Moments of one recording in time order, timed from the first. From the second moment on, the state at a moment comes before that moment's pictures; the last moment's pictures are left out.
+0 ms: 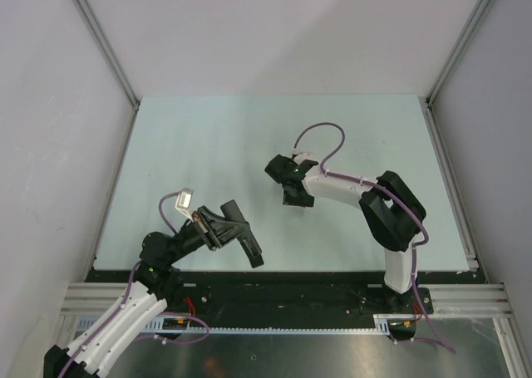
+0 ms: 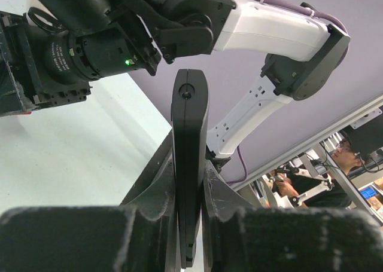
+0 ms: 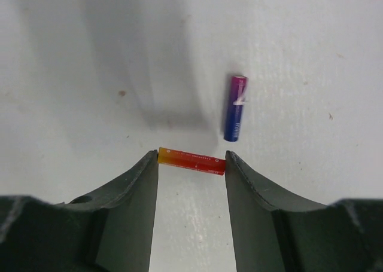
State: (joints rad) left arm -0.54 0.29 0.06 0.50 0.53 -1.08; right arm 0.82 1.93 1.35 -0.74 0.43 0.95
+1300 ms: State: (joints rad) left arm -0.55 0.22 0.05 0.46 0.54 -1.07; right arm 0.81 2.01 1.41 -0.49 0.21 0.06
